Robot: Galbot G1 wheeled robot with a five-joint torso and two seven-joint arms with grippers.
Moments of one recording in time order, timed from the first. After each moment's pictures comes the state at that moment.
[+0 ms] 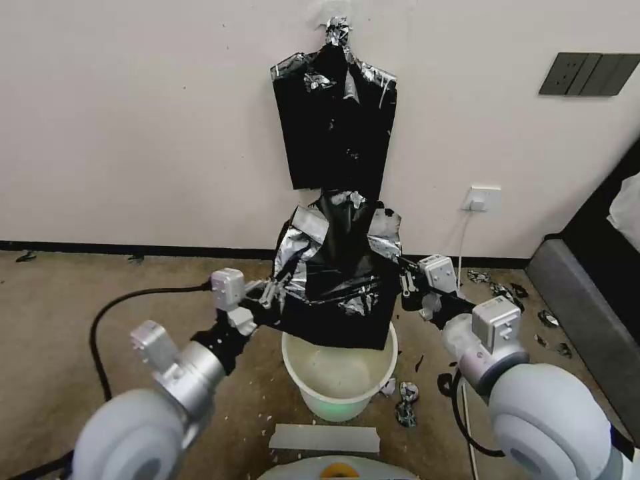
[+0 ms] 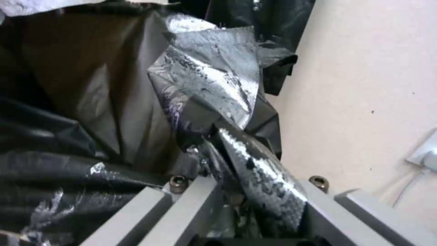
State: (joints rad) left arm 1.59 -0.98 -0.36 -2.43 -0.92 0.20 -0.07; right arm -1.36 0.89 0.22 2.50 0.51 -0.60 0.40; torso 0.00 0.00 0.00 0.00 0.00
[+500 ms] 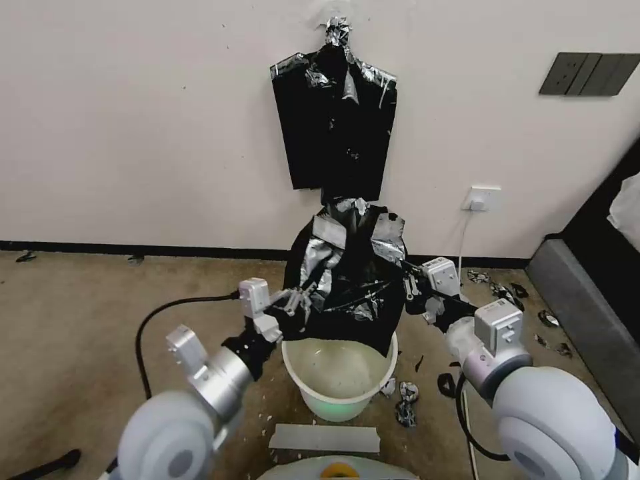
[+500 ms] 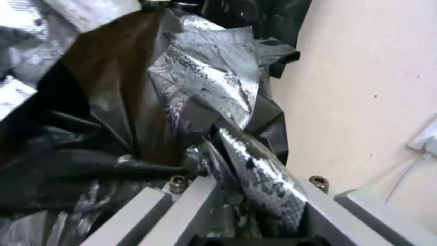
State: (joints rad) left arm 1.52 -1.04 -0.22 -2.34 -0.95 0.17 -0.01; right arm -1.40 0.87 0.22 2.50 0.51 -0.60 0.40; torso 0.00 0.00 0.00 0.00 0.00
